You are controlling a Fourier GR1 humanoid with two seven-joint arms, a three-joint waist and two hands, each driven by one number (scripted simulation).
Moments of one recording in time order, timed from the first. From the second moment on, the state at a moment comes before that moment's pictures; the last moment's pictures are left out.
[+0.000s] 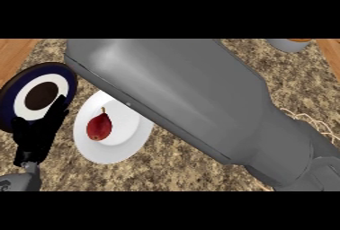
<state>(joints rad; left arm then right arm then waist) -0.08 0.35 0.05 -1.34 0.12 -0.01 0.09 -1.64 -0.01 0.36 -0.96 0.93 0.00 1.24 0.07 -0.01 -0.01</state>
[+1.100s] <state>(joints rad) -0.03 0.36 0.09 -1.39 0.14 -0.03 0.09 -1.67 -0.01 0.24 -0.56 0.98 -0.15 1.18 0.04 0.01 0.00</state>
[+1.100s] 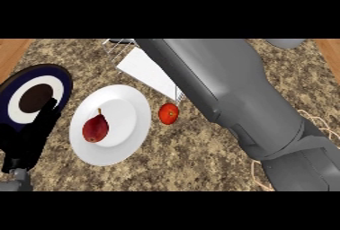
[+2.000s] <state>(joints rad) -0.01 0.36 0.10 -1.41 0.13 -0.03 0.09 -1.62 -0.01 0.12 -0.52 1.01 -0.36 1.11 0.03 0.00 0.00</state>
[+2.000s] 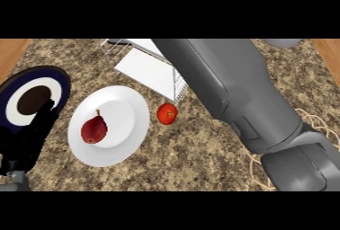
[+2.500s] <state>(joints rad) 0.00 0.35 0.12 -1.40 0.13 -0.03 0.10 -1.58 -0.01 0.04 -0.70 0.97 -0.51 1.09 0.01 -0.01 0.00</state>
